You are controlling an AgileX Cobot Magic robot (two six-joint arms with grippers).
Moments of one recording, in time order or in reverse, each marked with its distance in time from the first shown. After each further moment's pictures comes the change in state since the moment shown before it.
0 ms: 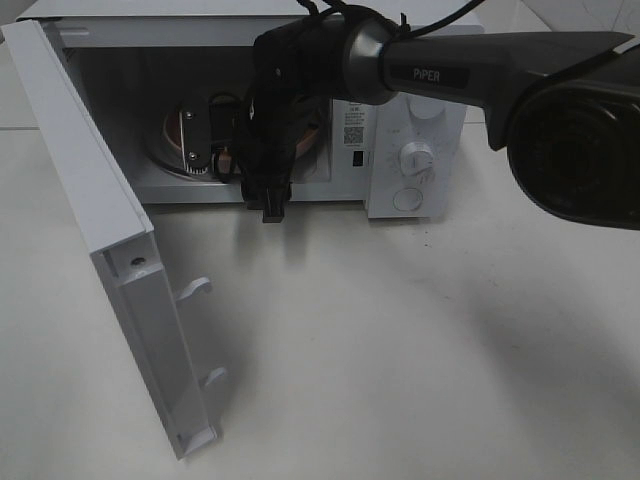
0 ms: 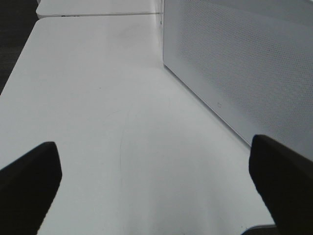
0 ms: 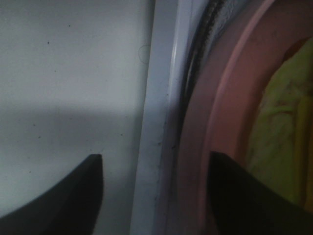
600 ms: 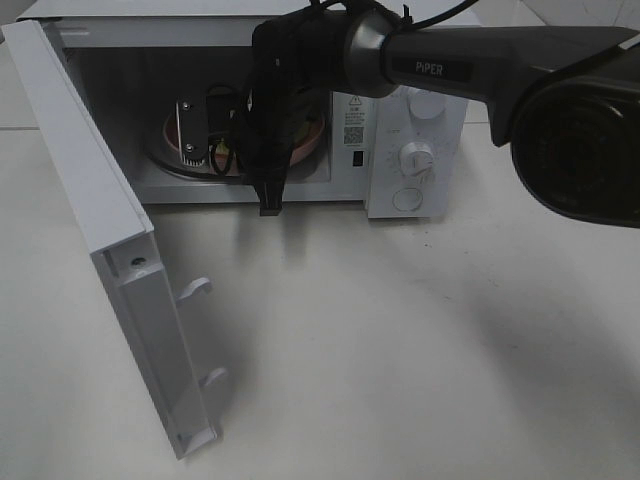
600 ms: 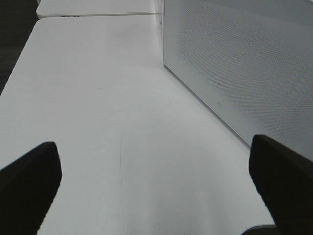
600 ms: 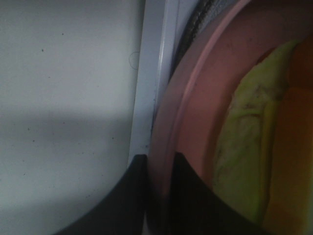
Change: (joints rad) left arm 0.000 0.000 0.000 0.000 0.000 0.000; right arm 0.002 -0.006 -0.011 0.025 0.009 -0.023
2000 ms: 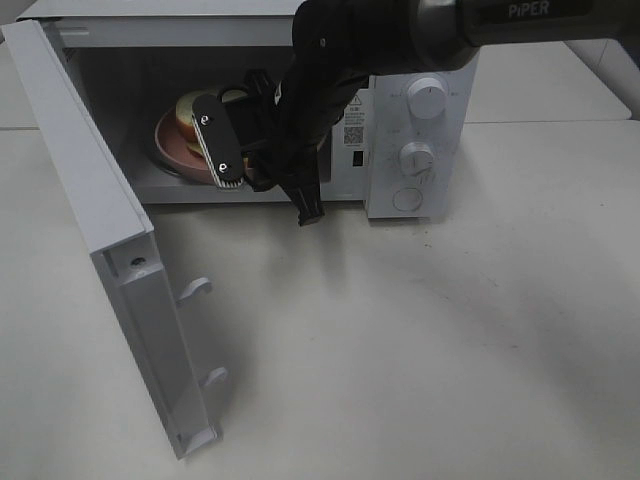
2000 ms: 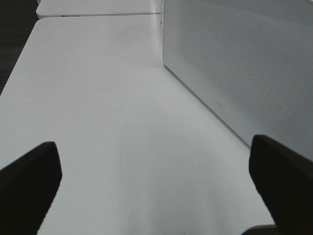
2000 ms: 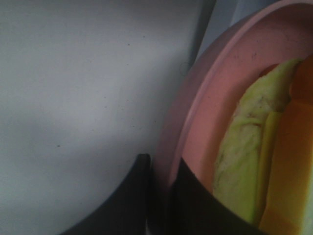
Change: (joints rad) left arm 0.000 0.000 0.000 0.000 0.000 0.000; right arm -0.001 -0.274 0.401 0.104 -0.154 -0.329
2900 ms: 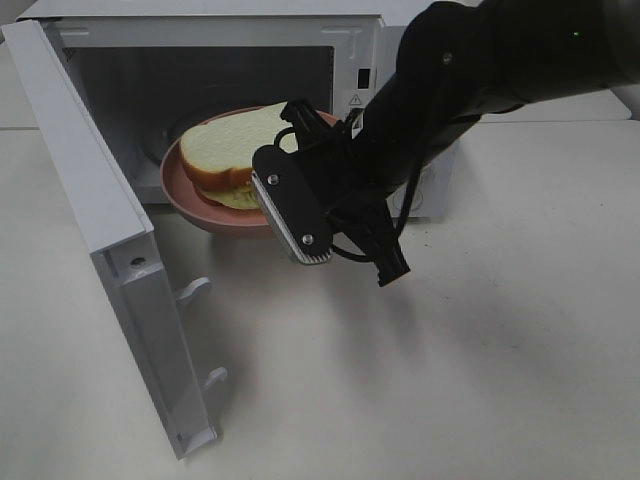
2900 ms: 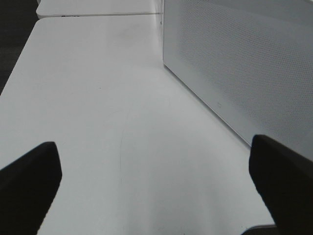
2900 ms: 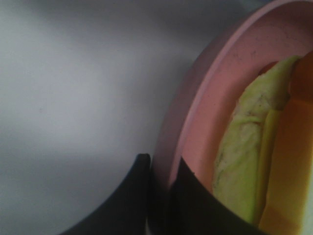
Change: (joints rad) left arm 0.000 0.000 0.000 0.000 0.000 0.000; right arm 0.009 -0.376 0.542 0.167 -0.149 -0.288
